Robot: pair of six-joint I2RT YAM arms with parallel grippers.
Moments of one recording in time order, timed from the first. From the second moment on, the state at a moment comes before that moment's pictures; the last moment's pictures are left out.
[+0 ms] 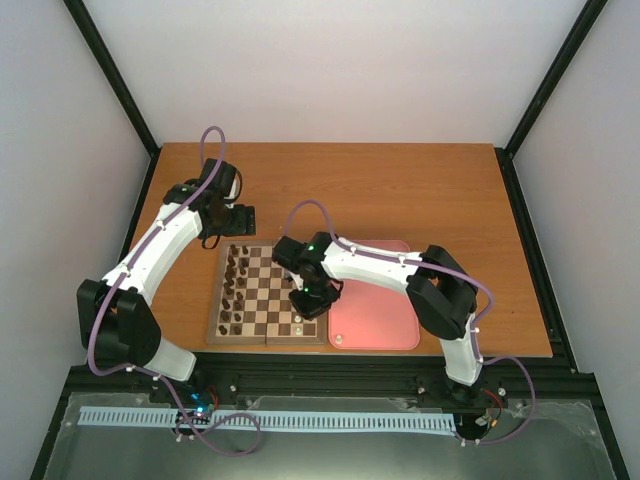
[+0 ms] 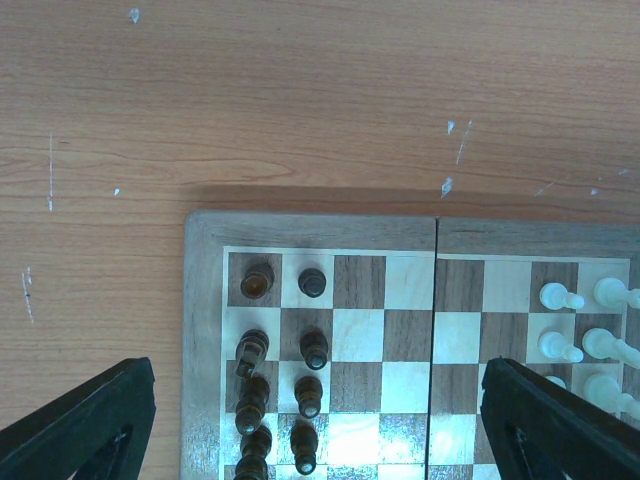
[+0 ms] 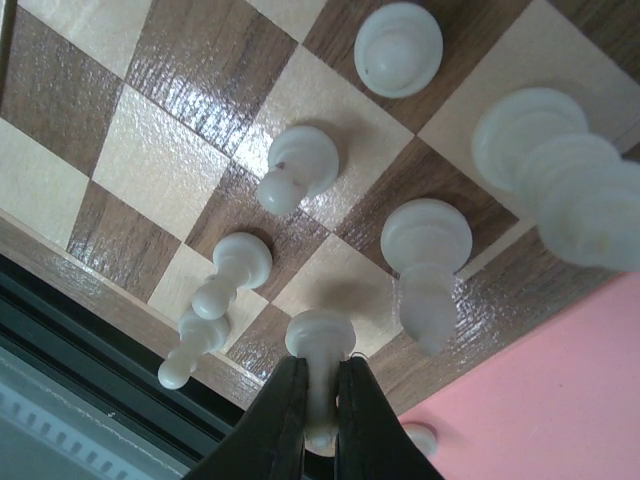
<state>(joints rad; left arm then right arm) -0.27 1.48 1.31 -0.97 -0.08 -0.33 1.04 1.97 1.52 -1.08 -0.24 0.42</state>
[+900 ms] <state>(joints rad) -0.27 1.48 1.31 -0.97 -0.08 -0.33 1.04 1.99 1.55 -1.09 -0.23 0.41</state>
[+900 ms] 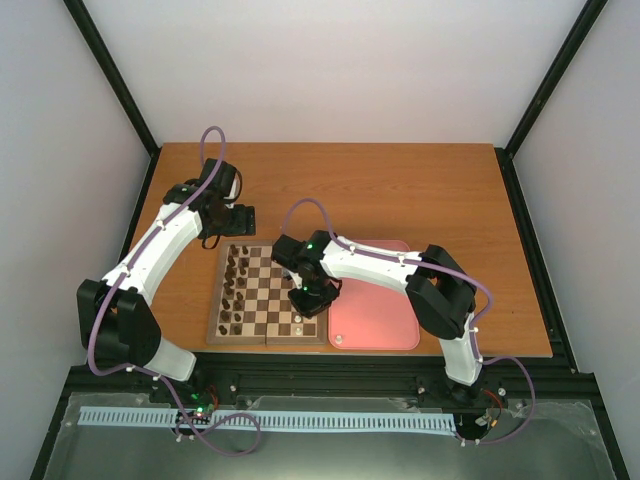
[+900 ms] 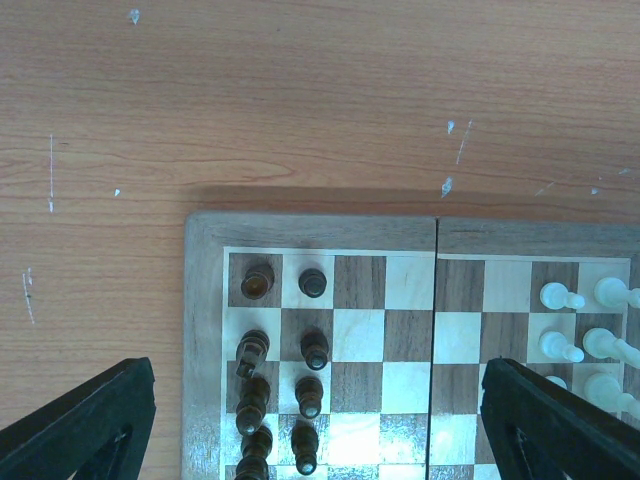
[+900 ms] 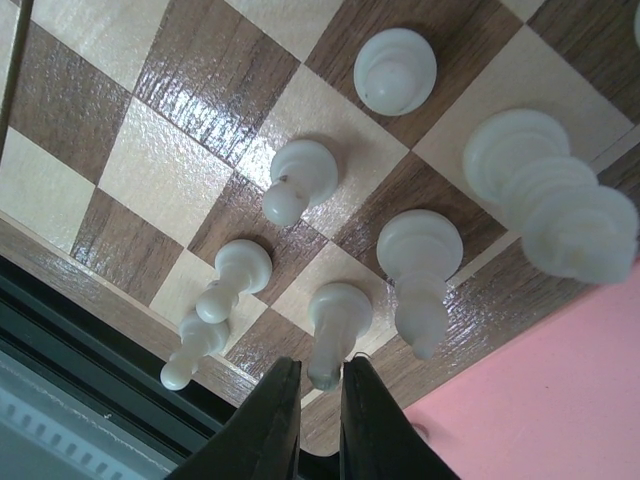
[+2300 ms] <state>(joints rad) -0.27 1.48 1.31 -0.97 -0.08 -0.33 1.04 1.74 1.26 -1.14 -0.23 0.45</state>
